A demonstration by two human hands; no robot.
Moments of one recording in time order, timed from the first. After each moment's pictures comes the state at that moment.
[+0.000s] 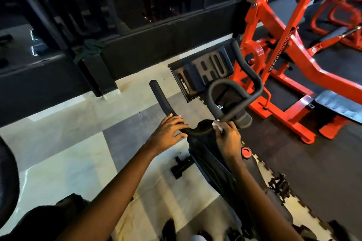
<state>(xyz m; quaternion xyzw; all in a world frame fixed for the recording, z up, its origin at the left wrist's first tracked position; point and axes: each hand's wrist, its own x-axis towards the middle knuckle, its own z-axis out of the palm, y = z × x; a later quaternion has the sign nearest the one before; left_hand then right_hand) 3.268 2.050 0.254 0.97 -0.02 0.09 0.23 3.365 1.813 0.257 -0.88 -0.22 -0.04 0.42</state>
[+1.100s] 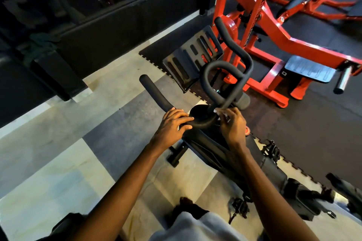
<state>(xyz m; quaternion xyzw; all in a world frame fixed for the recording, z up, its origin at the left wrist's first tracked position) 3.286 2.071 0.231 0.94 -0.07 0.10 0.33 3.351 1.838 0.253 -0.90 -0.15 -0.10 0.40</state>
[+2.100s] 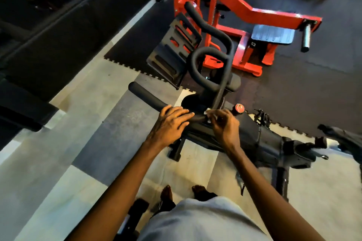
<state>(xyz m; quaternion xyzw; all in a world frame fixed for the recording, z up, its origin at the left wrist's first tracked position) 3.303 2.112 0.238 0.93 -0.26 0.13 0.21 3.287 1.888 0.244 -0.88 -0.03 -0.12 0.46</state>
